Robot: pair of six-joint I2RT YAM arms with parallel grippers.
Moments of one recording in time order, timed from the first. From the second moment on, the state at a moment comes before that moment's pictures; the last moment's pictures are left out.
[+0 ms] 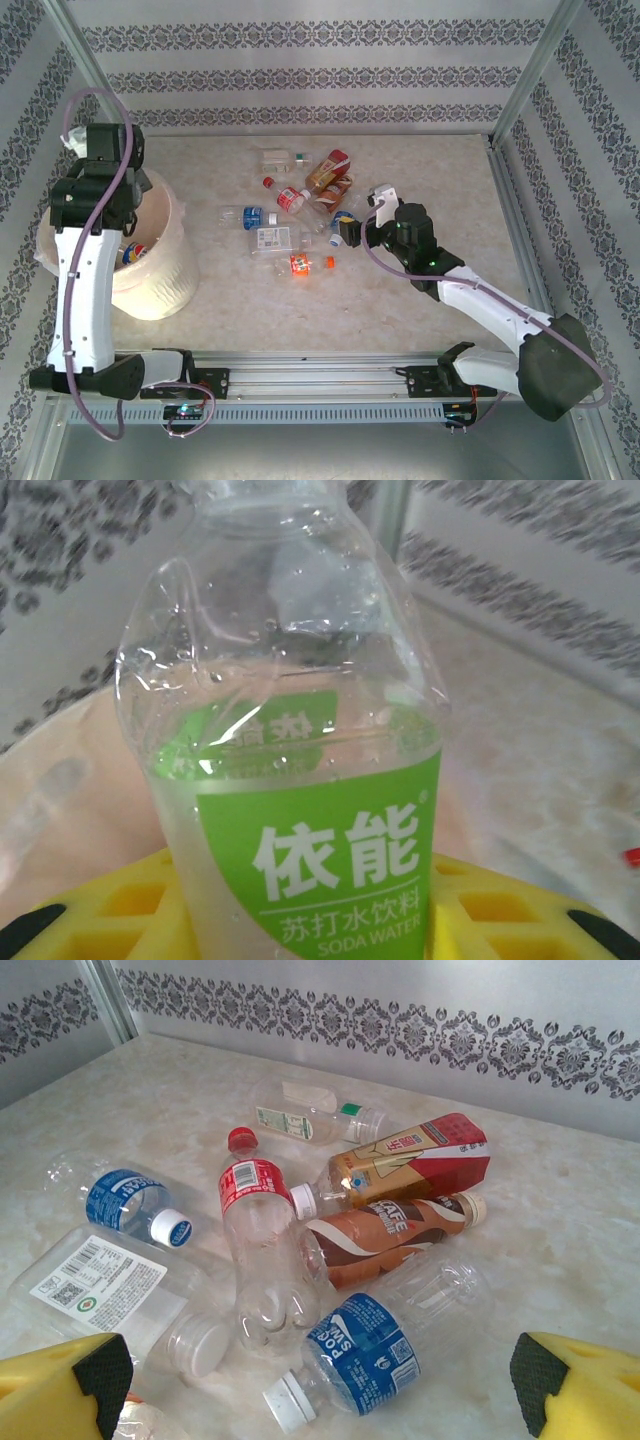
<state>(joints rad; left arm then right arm) 0.02 1.28 1.79 -1.30 -0.57 -0.46 0.51 1.18 0.68 0.17 -0.04 0.08</state>
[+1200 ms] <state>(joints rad) 0.31 1.17 1.49 -1.38 -0.65 -0.52 0.51 1.20 0.71 0.15 -0.04 0.11</state>
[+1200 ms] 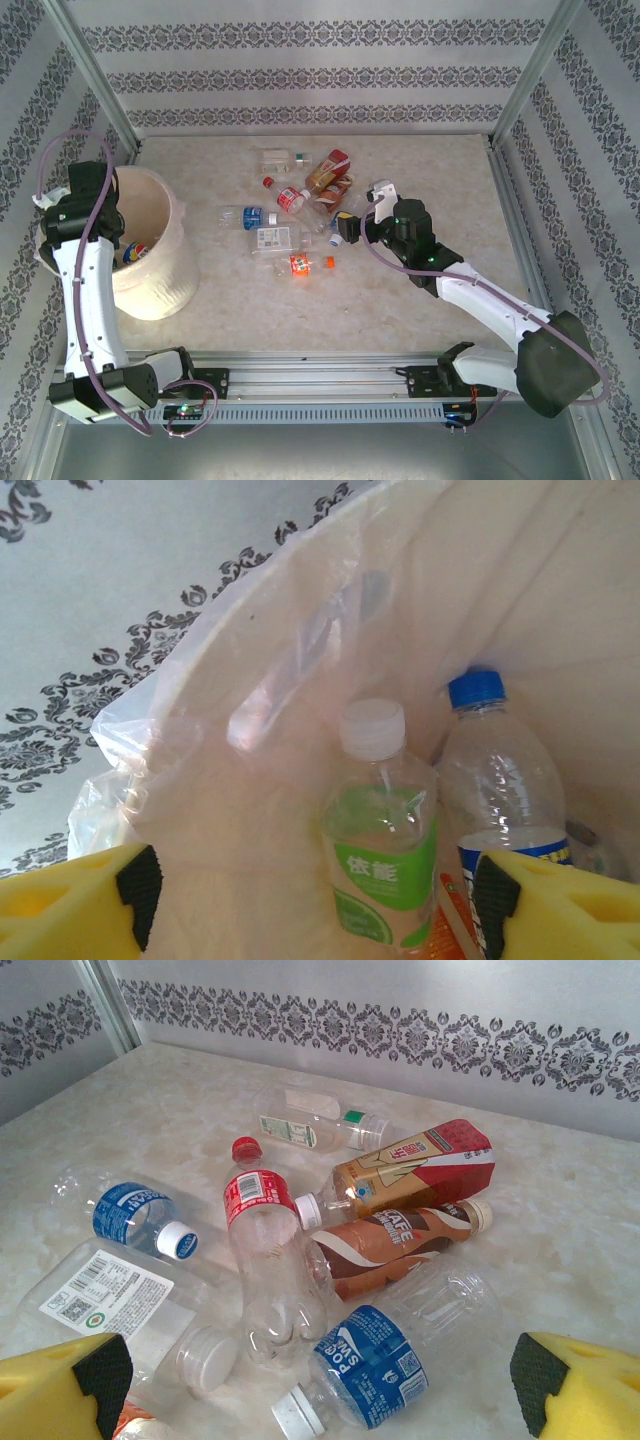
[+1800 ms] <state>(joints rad) 0.09 1.10 1.58 -1.23 -0.17 -0.53 0.47 1.24 0.71 0.13 0.07 0.35</state>
